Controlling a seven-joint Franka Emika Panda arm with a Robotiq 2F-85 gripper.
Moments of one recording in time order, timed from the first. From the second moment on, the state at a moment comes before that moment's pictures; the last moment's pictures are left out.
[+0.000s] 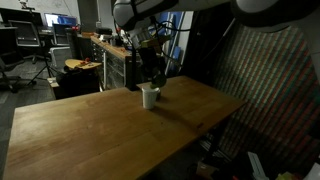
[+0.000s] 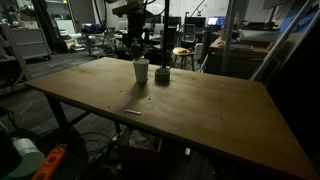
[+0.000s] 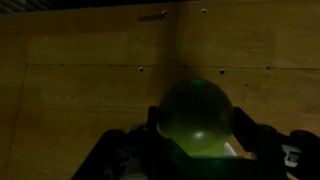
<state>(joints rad) 0.10 0.62 0.02 -1.22 -0.25 1.33 0.06</state>
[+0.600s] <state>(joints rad) 0.10 0.83 0.00 -0.96 -0.25 1.22 0.05</state>
